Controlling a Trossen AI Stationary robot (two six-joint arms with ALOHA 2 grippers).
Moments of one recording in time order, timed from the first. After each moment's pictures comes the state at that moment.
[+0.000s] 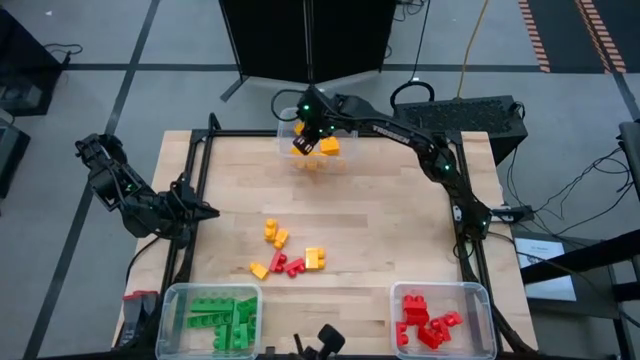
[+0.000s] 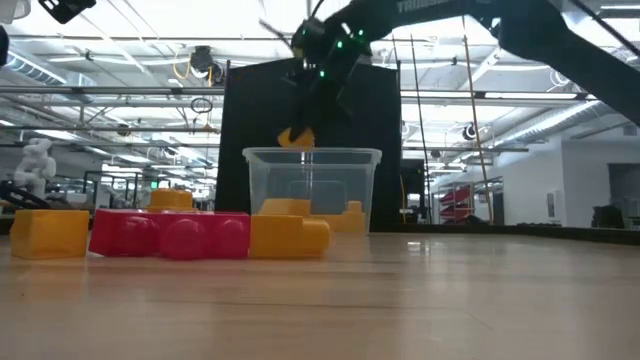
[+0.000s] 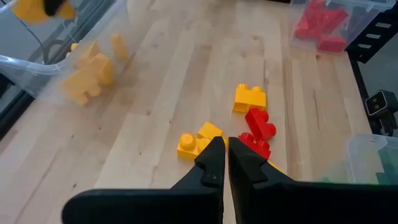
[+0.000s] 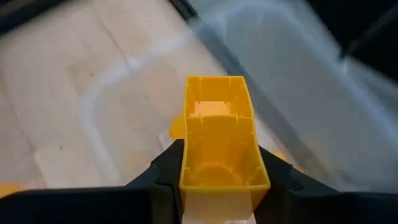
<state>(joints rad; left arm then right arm) -0.79 0.67 1.01 -1.22 -0.67 -0.75 -0.45 2.29 2.35 -0.98 0.07 0.19</state>
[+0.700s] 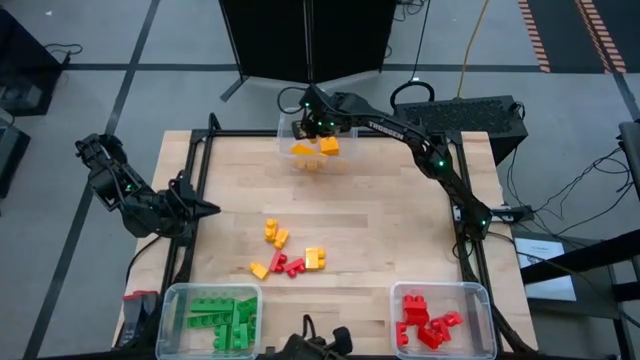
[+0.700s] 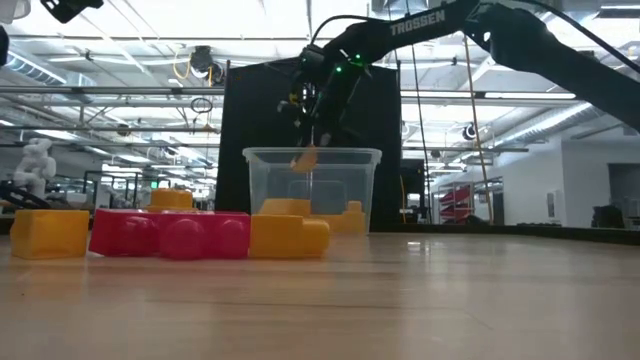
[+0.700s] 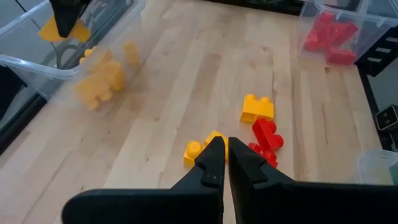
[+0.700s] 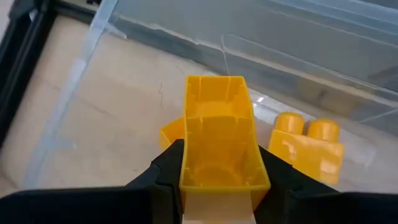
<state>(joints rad) -0.79 0.67 1.01 -1.22 -0.72 -0.78 -0.50 2.36 2.35 -0.98 0.05 0.74</state>
